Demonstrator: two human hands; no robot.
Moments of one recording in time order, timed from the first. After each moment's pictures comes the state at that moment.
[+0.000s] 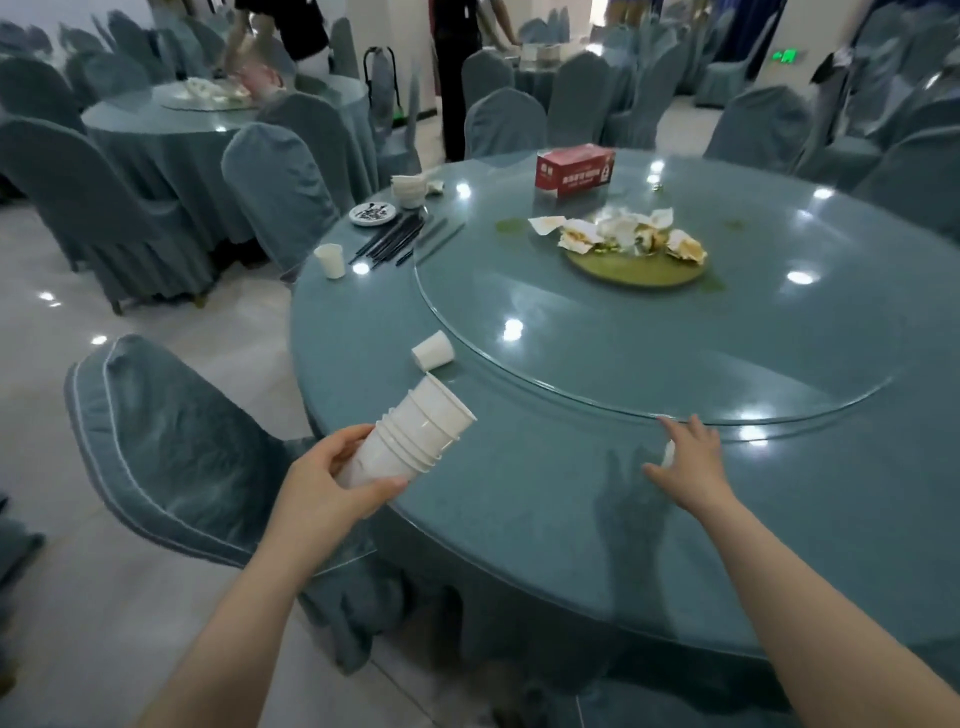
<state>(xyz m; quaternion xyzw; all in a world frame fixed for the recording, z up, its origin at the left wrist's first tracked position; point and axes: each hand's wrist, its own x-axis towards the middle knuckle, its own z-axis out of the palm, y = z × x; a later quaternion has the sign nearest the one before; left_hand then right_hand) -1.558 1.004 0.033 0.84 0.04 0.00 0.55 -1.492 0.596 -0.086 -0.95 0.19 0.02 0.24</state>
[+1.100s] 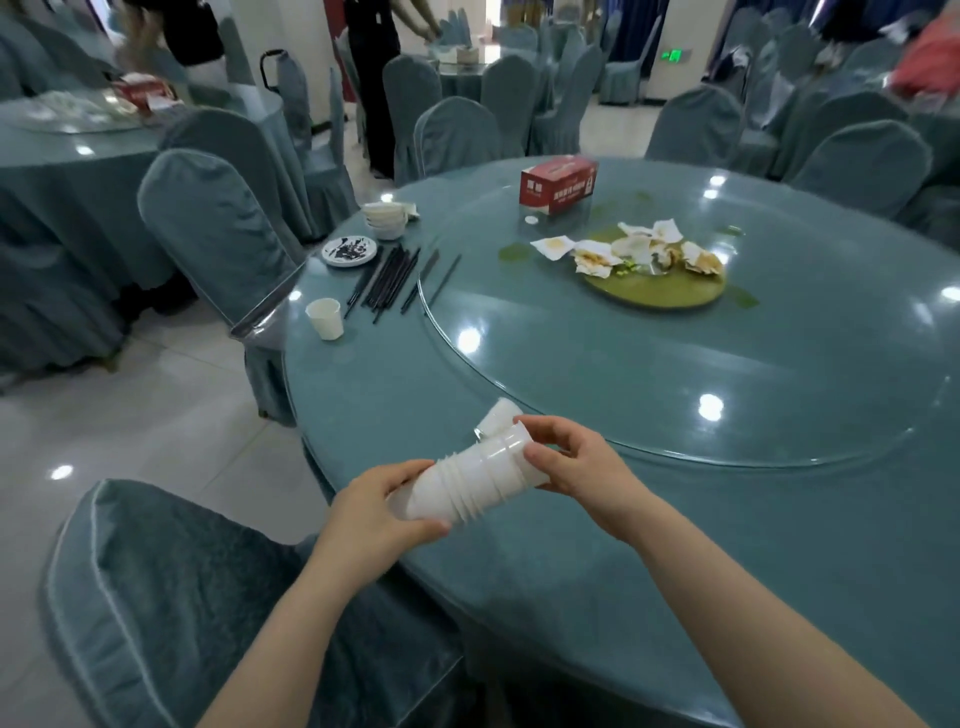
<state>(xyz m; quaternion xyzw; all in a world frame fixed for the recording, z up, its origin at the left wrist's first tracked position) -1.337 1.143 0.012 0.88 -0.11 -0.12 0.45 -1.357 0.897 0.002 -0.70 0.08 0.04 0.71</state>
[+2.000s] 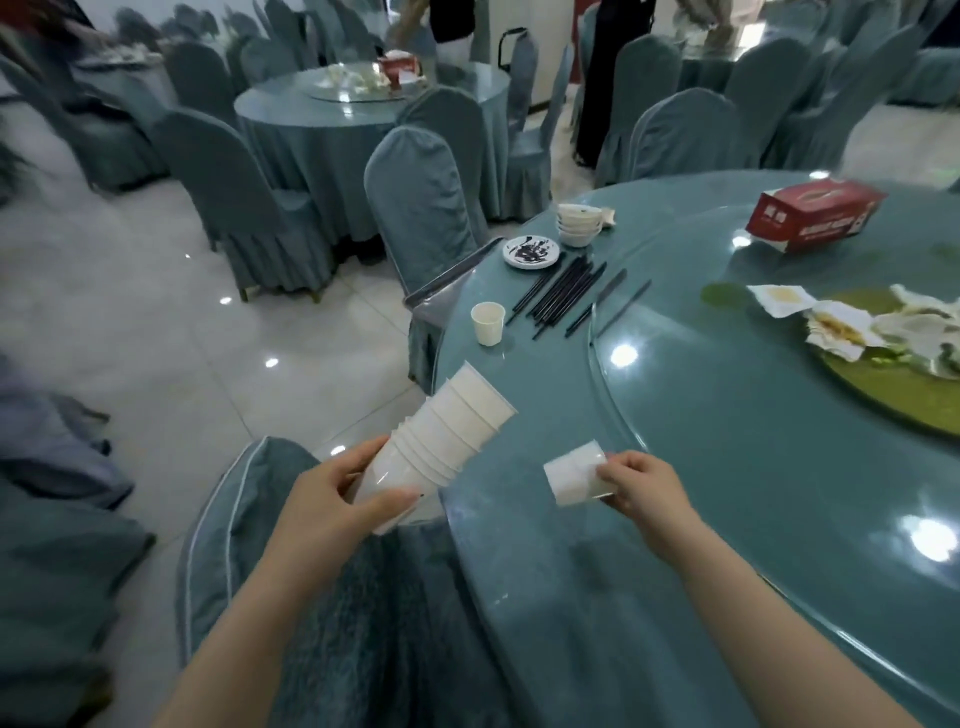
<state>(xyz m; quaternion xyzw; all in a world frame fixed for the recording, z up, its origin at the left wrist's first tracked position) -1.288 1.229 0.041 0.82 0.11 0.03 0.55 -1.183 0.931 -0.048 -0.71 0.16 0.13 0.68</state>
